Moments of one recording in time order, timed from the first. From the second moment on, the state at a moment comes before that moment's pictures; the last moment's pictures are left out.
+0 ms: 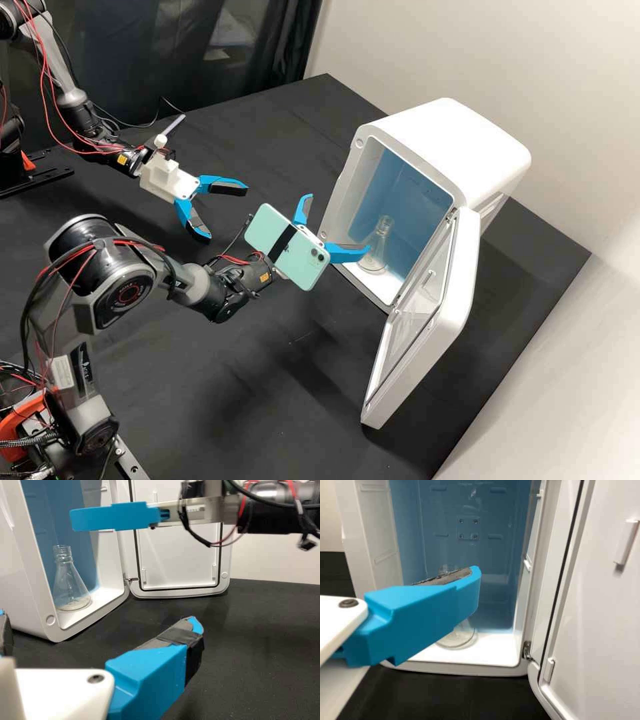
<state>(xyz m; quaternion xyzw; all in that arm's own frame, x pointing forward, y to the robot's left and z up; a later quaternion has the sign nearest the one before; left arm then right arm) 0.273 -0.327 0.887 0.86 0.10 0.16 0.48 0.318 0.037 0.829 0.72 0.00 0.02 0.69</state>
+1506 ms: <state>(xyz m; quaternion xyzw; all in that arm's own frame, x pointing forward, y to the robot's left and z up) 0.274 -0.332 0.888 0.86 0.10 0.15 0.47 0.425 0.011 0.784 0.64 -0.02 -0.12 0.76</state>
